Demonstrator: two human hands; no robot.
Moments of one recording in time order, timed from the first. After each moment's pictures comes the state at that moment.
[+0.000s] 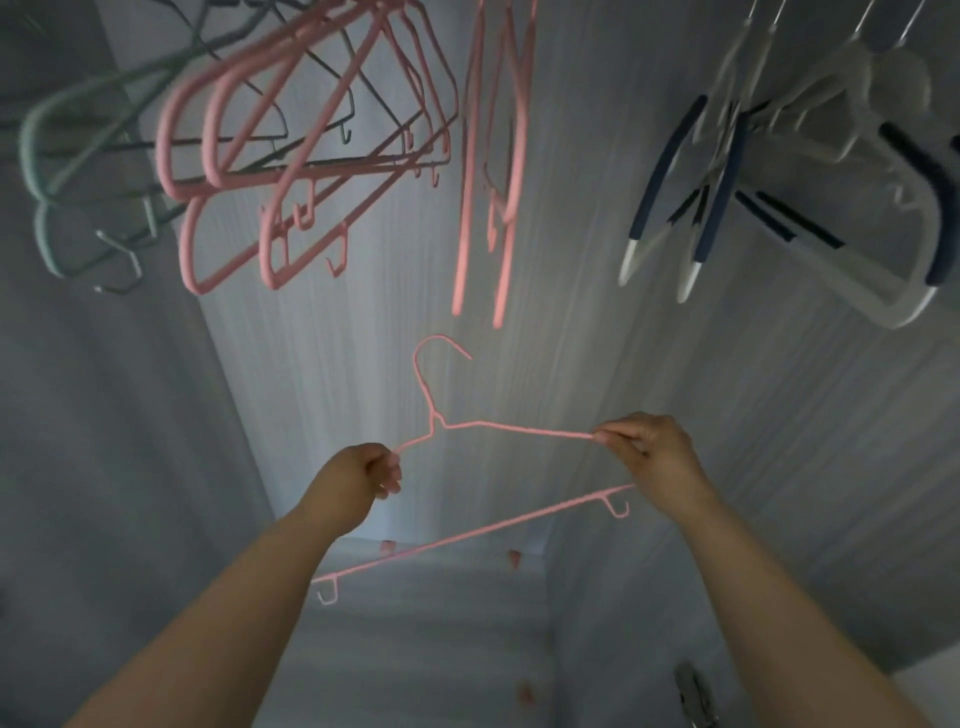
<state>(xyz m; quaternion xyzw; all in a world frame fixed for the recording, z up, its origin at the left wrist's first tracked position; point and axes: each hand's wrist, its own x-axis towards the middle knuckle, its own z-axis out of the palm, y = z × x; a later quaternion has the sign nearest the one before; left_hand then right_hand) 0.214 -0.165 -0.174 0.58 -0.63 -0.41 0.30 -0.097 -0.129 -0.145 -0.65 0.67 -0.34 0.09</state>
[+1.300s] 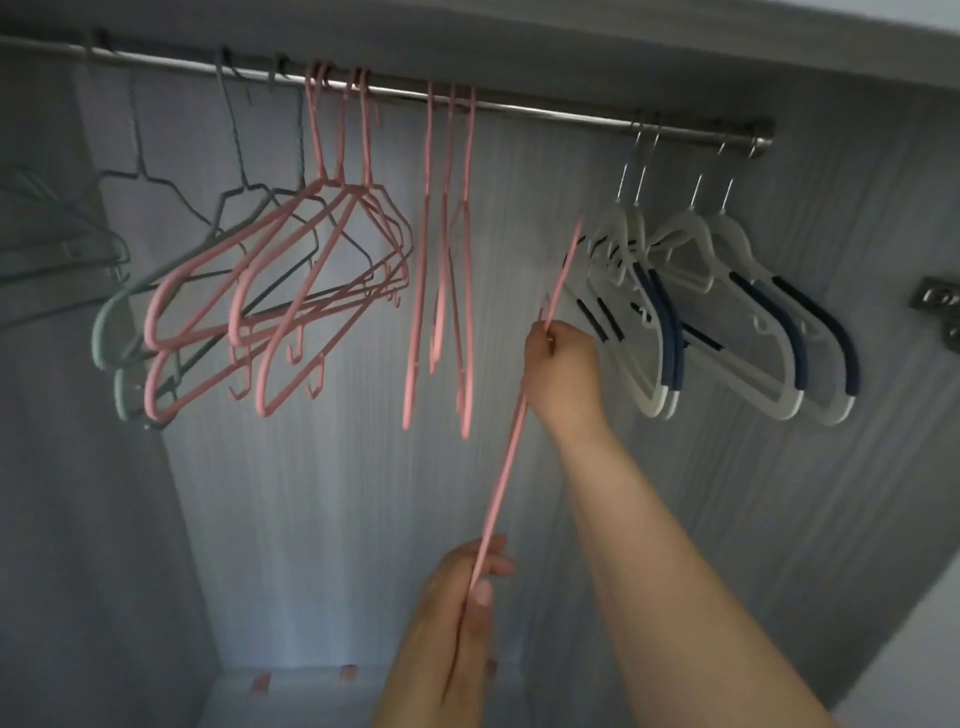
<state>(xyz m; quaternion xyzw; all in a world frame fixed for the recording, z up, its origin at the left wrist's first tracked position) 0.131 -0.040 -0.110 0.34 -0.67 -0.36 0.55 0.006 -0.142 0.026 -0.53 0.60 -0.59 0.09</state>
